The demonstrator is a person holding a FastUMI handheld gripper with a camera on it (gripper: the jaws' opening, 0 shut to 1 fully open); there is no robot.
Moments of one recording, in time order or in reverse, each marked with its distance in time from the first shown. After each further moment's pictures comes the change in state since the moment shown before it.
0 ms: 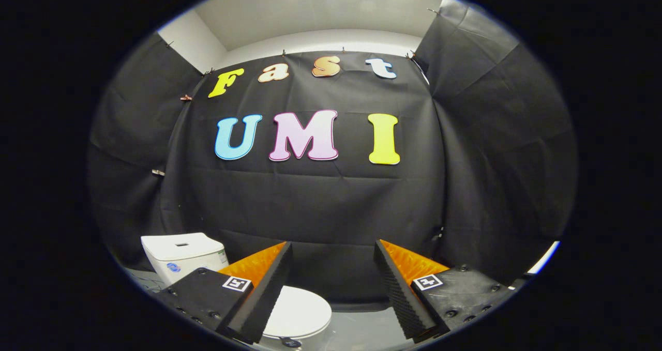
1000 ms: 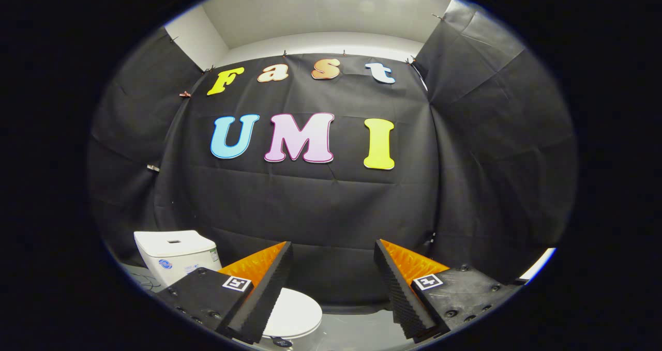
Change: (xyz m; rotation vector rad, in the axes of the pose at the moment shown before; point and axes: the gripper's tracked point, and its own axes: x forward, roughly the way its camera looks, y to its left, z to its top) arm -0.004 -0.011 0.013 -0.069 -0.050 -0.050
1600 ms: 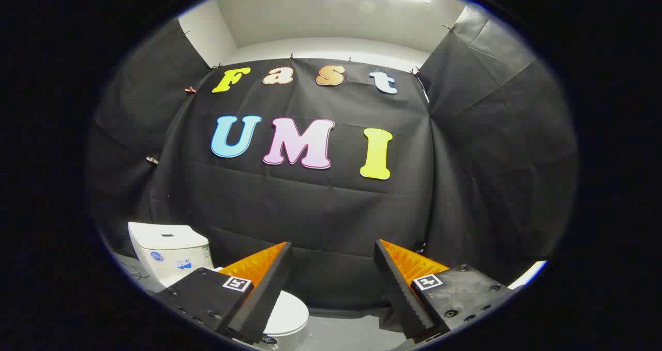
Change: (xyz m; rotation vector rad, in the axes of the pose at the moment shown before) arm -0.014 -0.006 0.009 -0.084 -0.033 -0.004
